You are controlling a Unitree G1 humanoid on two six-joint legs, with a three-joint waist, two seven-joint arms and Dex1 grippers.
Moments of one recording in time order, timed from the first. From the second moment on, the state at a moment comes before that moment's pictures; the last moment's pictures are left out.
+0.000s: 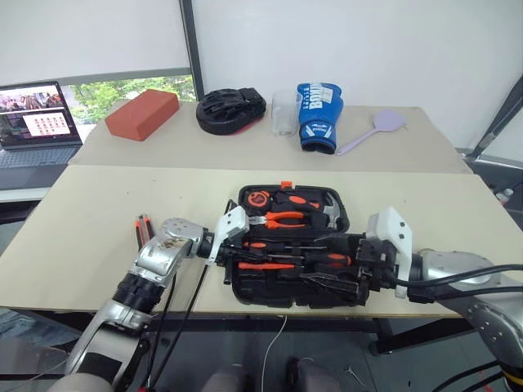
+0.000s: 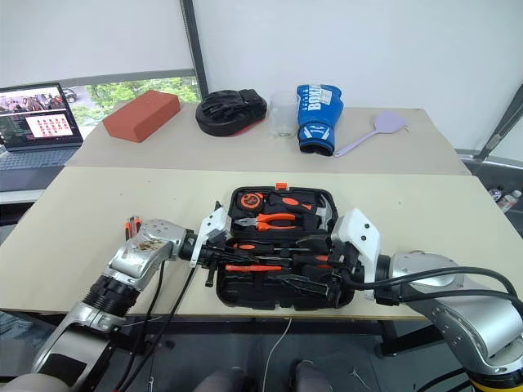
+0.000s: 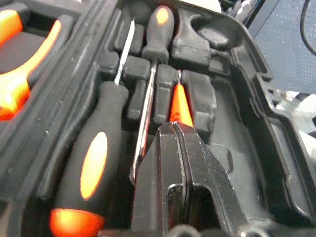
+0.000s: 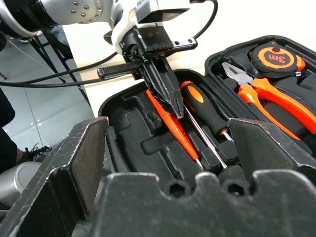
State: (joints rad) left arm -0.61 0.50 -0.30 0.17 -0.25 0.40 -1.31; right arm -0.20 -0.85 -0.10 -0.70 0.81 0.84 0.72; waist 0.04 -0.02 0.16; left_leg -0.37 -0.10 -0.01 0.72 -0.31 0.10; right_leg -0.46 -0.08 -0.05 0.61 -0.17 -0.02
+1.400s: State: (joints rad) left arm 0.17 0.44 0.67 -0.60 -0.52 0.93 -0.52; right arm -0.60 -0.72 0.12 -0.34 0.68 0.70 1.03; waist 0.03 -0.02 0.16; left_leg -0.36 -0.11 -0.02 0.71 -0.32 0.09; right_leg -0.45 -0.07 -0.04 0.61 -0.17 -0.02
